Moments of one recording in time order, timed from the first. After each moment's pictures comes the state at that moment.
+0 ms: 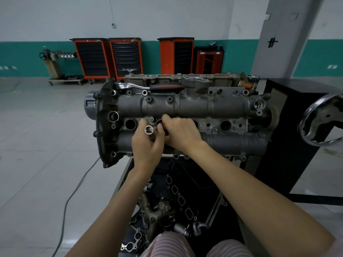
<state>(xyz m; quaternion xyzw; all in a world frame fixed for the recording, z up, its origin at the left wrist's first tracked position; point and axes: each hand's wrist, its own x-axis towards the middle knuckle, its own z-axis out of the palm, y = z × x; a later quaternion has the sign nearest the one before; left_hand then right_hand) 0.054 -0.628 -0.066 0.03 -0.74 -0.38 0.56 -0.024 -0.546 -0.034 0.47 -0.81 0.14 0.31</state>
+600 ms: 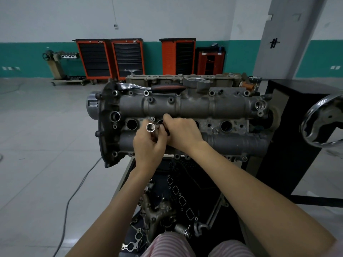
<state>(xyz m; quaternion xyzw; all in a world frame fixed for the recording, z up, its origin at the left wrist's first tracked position) 0.053 -0.628 -0.066 0.03 -0.75 -0.36 0.56 -0.023 -0.546 -0.033 0.47 -0.81 0.16 0.31</state>
